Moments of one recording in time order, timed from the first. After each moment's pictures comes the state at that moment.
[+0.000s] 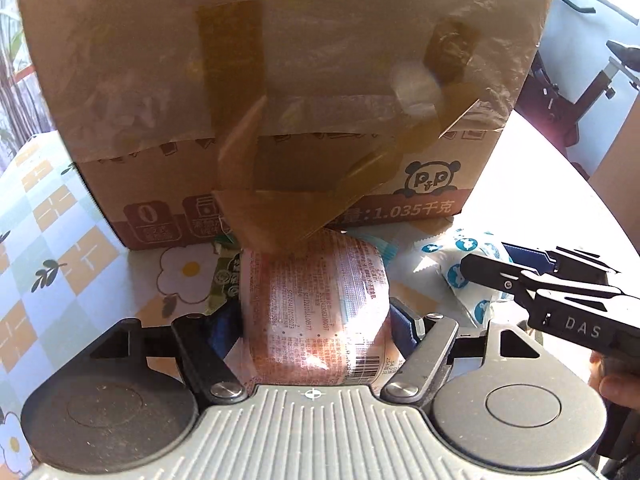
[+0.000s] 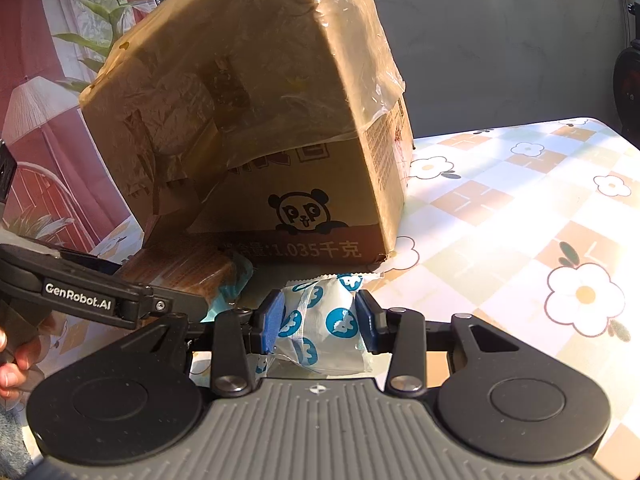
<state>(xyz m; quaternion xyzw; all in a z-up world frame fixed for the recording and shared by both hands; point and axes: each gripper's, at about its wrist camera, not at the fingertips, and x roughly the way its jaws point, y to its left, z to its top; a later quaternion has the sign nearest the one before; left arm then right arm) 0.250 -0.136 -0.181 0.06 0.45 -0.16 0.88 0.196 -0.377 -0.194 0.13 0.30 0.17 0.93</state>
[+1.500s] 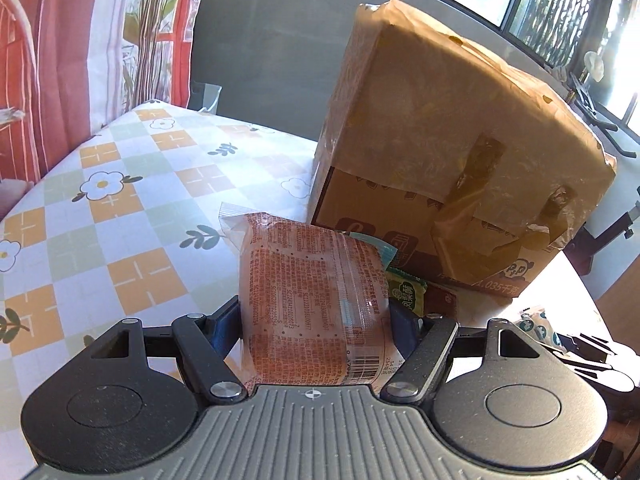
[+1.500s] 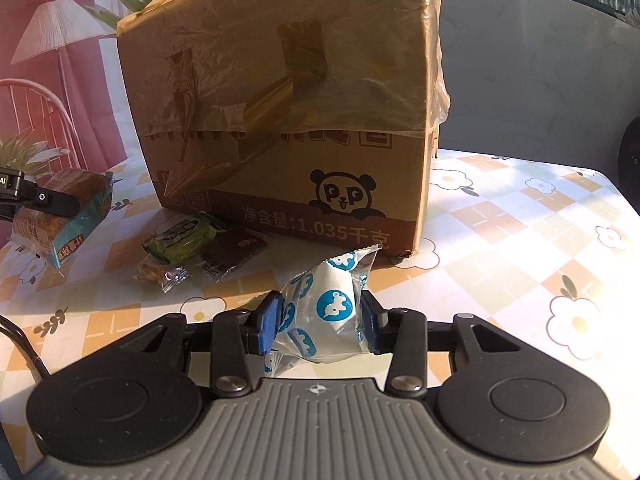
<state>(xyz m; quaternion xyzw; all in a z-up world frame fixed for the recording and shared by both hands) 0.206 0.016 -0.153 -0.09 0.37 -0.09 0.92 0.182 -0.331 -0.188 0.00 0.31 0.15 0.94</state>
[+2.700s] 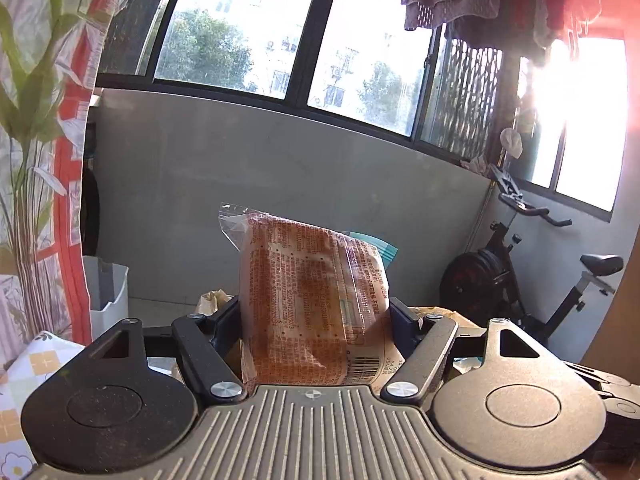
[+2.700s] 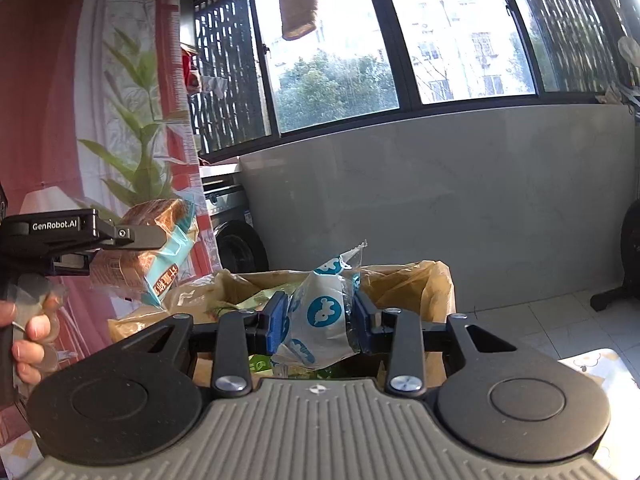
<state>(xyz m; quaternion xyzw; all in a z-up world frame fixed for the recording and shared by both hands) 0.333 -0.095 -0.011 -0.05 0.17 -0.18 0.97 0.280 -0.330 -0.024 0.08 0.12 0.14 0.98</state>
